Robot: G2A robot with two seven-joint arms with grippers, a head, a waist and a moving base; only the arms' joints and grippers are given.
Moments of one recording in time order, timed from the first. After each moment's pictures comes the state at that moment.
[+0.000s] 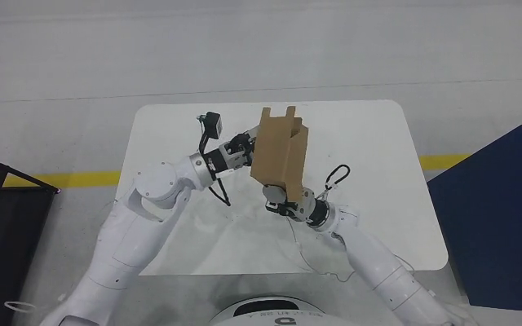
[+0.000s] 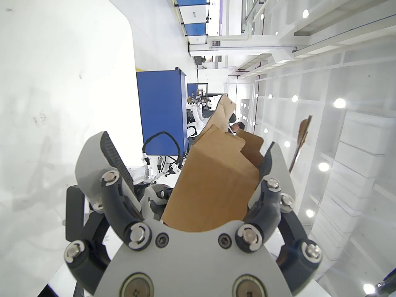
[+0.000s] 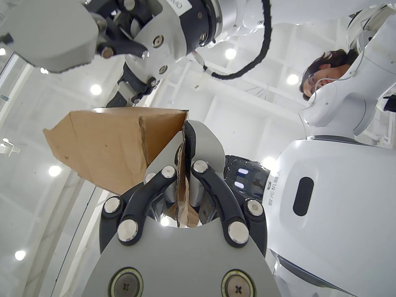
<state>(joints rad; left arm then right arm) 1.23 -1.13 -1.11 -1.80 -0.44 0.22 -0.60 -1.40 -1.20 0.95 -1.48 1.66 0.61 1.00</state>
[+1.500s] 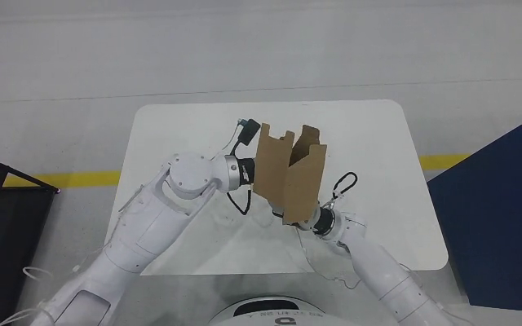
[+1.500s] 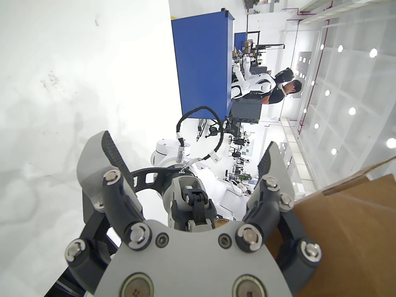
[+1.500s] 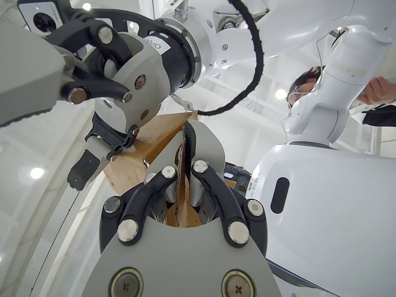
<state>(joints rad) 1.07 -1.16 -0.93 -1.74 -0.23 0.32 -0.76 -1.49 -1.18 1.02 -1.53 1.55 0.58 1.02</state>
